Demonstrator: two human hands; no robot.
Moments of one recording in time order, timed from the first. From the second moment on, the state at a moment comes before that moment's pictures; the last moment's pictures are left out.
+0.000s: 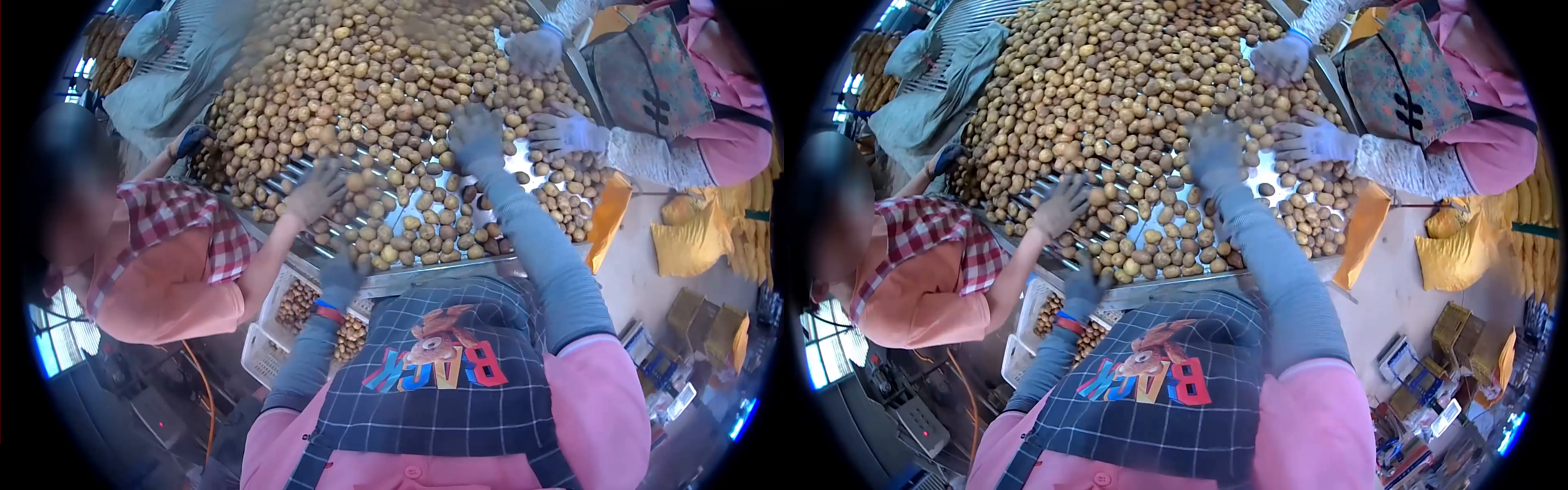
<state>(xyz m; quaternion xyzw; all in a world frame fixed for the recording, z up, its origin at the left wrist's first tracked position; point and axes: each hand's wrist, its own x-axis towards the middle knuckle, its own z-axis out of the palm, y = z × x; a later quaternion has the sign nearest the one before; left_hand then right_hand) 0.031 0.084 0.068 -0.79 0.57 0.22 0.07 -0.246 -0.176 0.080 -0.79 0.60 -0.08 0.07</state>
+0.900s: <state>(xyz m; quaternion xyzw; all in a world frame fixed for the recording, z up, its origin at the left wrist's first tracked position) 0.034 0.083 0.052 -0.71 0.68 0.15 -0.08 -0.350 -0.107 0.020 -0.88 0.46 0.09 0.05</state>
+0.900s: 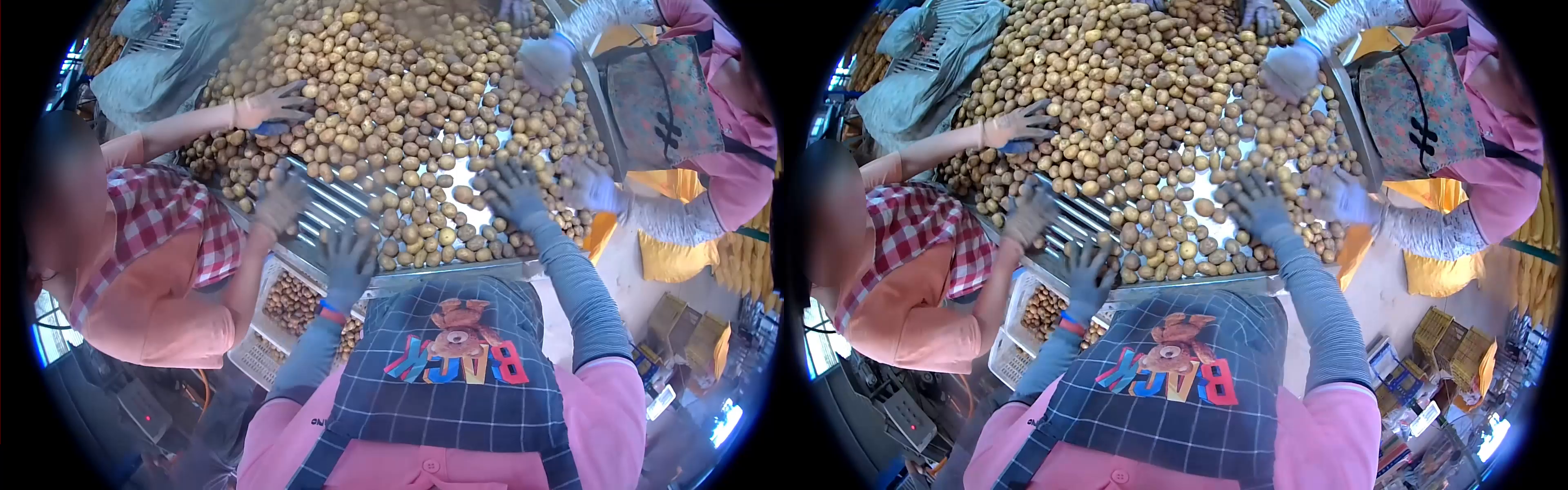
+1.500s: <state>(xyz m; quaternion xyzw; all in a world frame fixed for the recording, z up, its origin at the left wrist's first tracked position) 0.012 0.028 0.096 -0.71 0.56 0.32 -0.28 -0.342 -0.132 0.032 -0.82 0.56 -0.15 0.00</state>
